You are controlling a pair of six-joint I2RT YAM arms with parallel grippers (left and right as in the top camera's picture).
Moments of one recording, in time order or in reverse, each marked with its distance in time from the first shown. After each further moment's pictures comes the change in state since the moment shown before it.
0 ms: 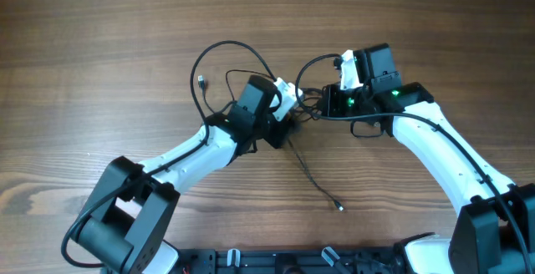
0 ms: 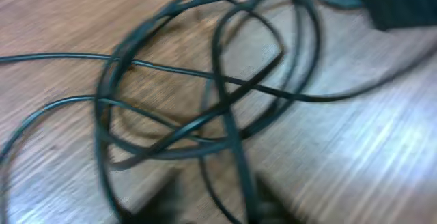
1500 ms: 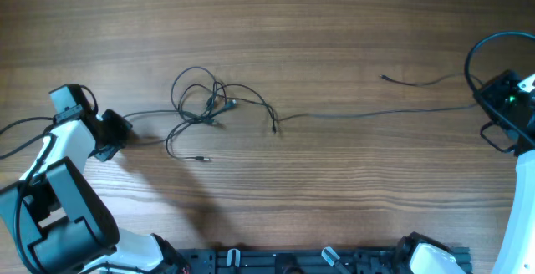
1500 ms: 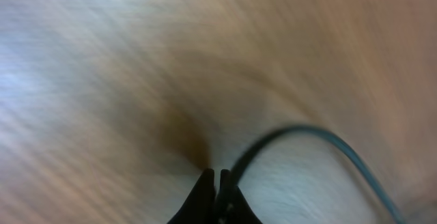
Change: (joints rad) left arm 1.073 0.003 0.000 -0.371 -0.087 -0.478; right arm -0.724 -0.330 0.224 -0.367 0.279 0.105
